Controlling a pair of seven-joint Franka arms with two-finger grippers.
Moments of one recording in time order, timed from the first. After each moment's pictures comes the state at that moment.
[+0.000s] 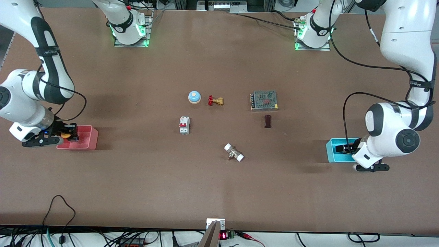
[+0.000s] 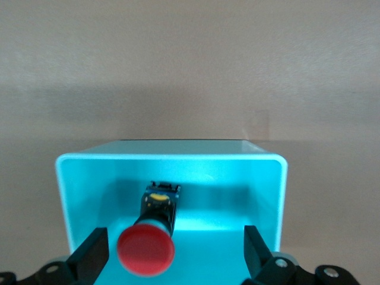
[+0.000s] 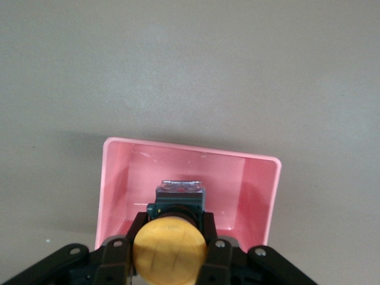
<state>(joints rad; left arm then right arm) 0.05 0.65 0.02 -1.58 0.03 2.11 0.01 -0.17 0.43 -0.01 -1.93 -0.10 2.41 -0.26</state>
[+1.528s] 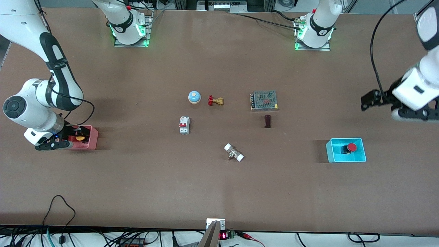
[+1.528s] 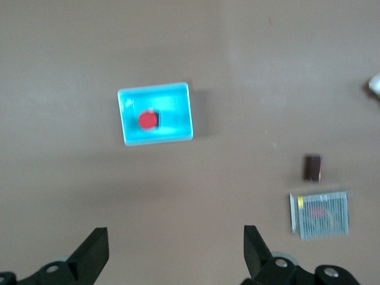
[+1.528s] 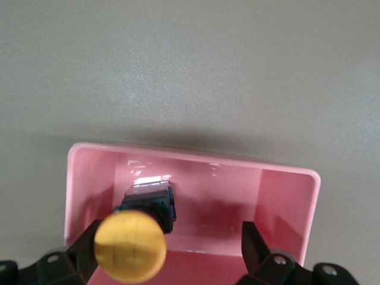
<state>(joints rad) -0.03 0.05 -0.01 -1.65 0.03 1.65 0.02 -0.17 0.51 -0.02 -1.93 -0.10 2.49 -0.26</state>
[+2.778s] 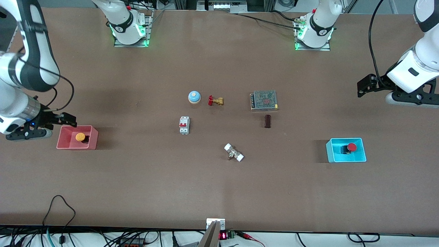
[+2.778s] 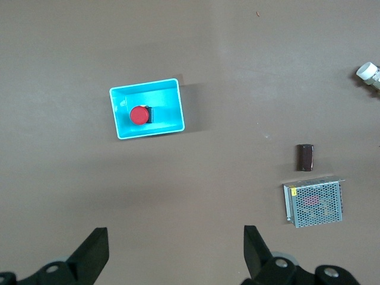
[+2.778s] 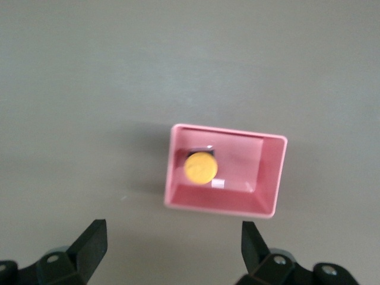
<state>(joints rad) -0.04 0.02 -0.03 -1.67 0.03 1.67 0.02 -0.12 0.22 0.00 -1.85 -0.02 2.06 -0.24</state>
